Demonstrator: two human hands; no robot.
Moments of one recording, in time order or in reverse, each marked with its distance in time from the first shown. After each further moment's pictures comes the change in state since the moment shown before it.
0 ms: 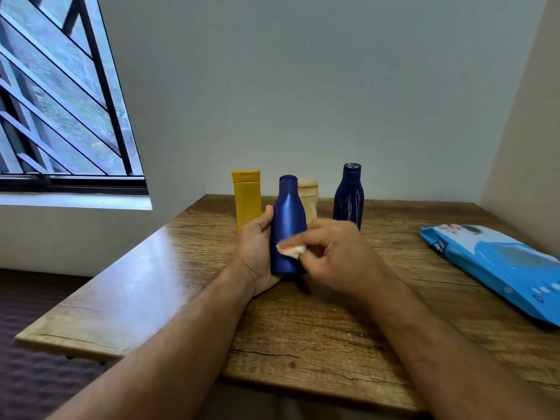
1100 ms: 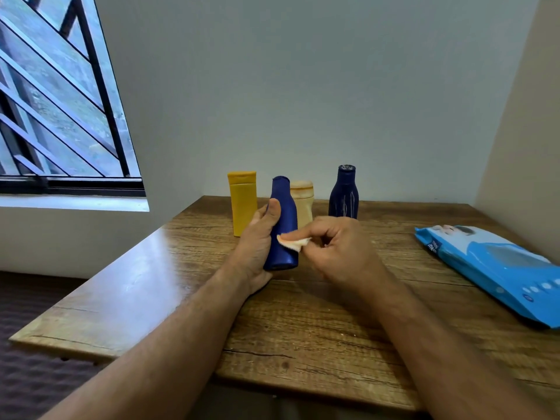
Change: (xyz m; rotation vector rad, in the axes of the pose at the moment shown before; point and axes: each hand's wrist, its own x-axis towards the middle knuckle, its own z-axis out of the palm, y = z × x) left_hand -0.001 0.001 0.007 0.126 0.062 0.158; right_hand -0.003 -0.002 -0.005 0.330 0.082 0.158
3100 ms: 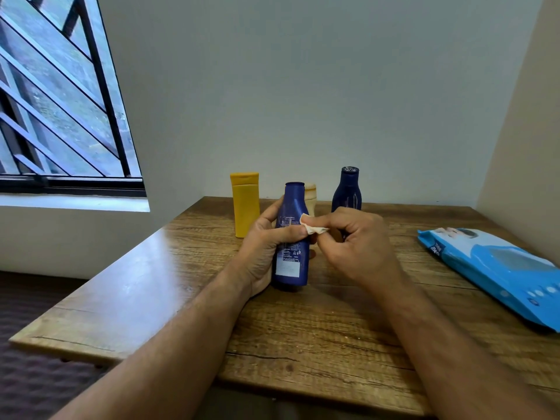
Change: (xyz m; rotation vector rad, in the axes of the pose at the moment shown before) left_hand 0.008 -0.007 -0.016 0.038 -0.261 0.058; right_hand 0.004 0.009 -0.008 -0.250 0.223 -0.217
